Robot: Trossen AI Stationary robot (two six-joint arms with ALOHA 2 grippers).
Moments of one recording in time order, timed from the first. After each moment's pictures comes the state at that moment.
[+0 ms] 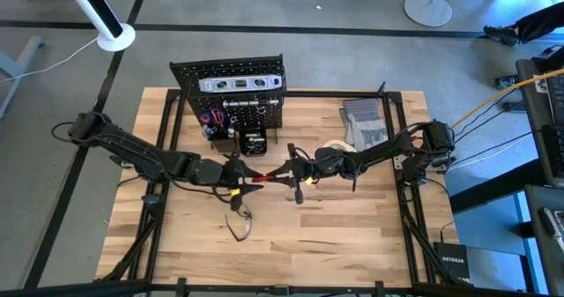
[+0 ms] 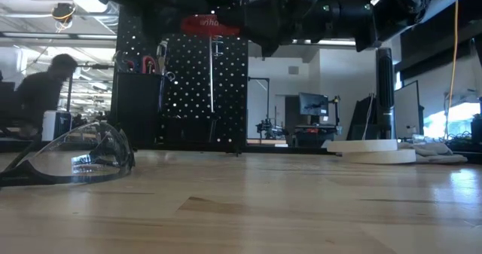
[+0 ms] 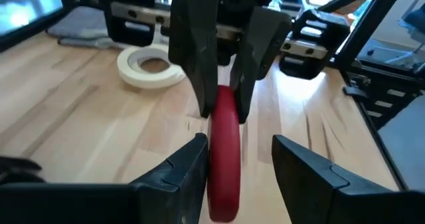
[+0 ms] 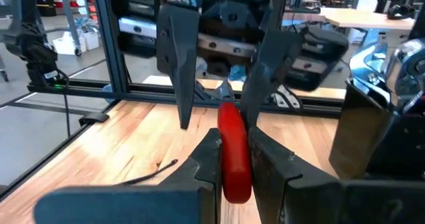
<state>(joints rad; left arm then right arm) -0.30 1.25 0.66 0.21 -0.34 -0.33 0.09 1.75 0.82 0.86 -0.07 -0.04</state>
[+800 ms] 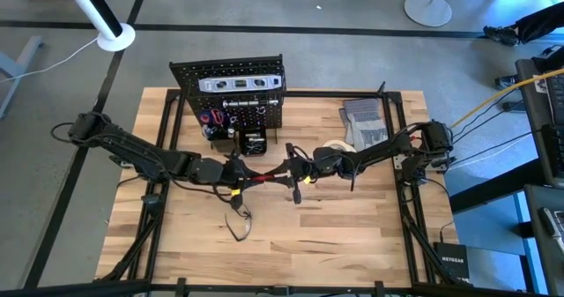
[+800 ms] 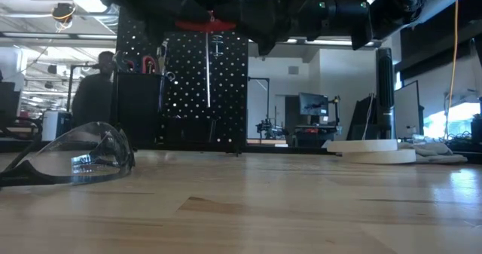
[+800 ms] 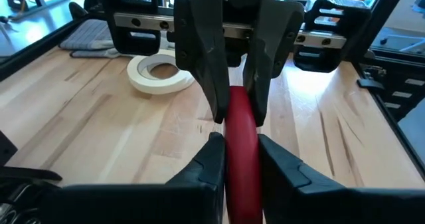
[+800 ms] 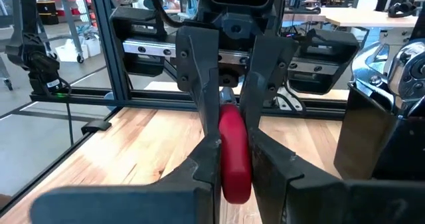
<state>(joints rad) -0.28 1.25 0.66 0.22 -0.36 -0.25 0.09 1.76 0.84 0.87 -0.09 0.00</state>
